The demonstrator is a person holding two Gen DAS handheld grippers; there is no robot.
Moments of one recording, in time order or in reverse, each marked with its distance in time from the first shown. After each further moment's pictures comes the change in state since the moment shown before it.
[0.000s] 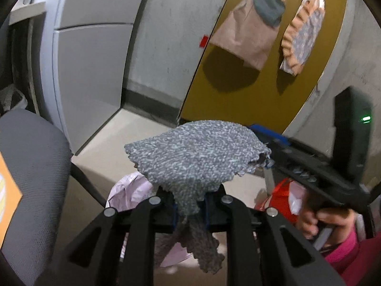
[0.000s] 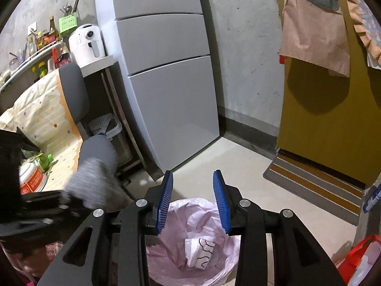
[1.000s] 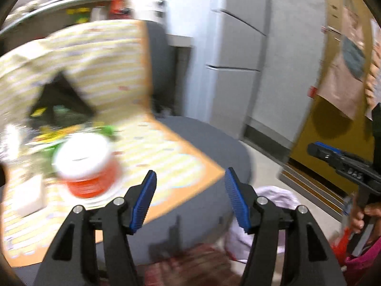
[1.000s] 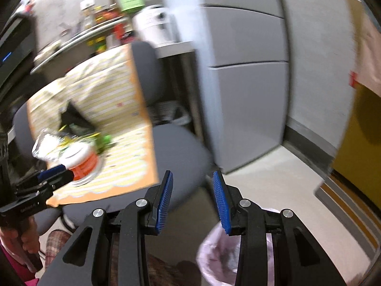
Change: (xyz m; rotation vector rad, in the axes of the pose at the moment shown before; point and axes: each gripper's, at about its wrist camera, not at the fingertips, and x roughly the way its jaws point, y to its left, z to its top) left arm -0.227 0.096 -0.076 -0.242 -0.261 0.677; right arm 0.005 0.179 0.014 -0.236 0.049 0.339
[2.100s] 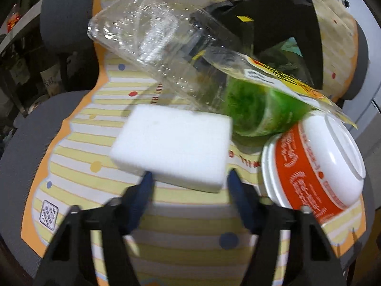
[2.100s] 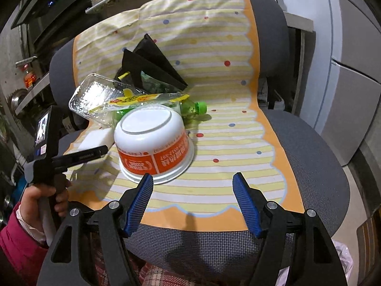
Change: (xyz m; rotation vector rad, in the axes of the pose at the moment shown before) left arm 0.057 0.252 -0.048 -0.521 0.228 0.514; right arm 0.127 0.174 0.006 -0.227 0.201 0.264
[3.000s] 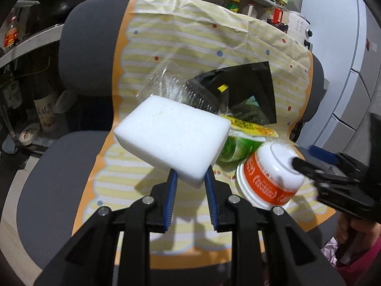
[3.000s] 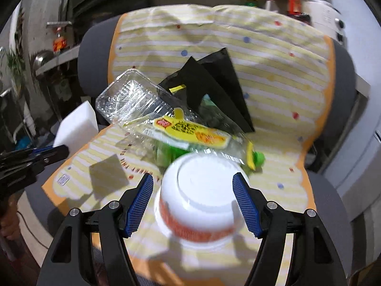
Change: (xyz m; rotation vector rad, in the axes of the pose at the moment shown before) left arm -0.109 0.042 0.003 0.061 -0.209 -0.163; right arm 0.068 0.106 0.076 -0.309 -0.020 0.063
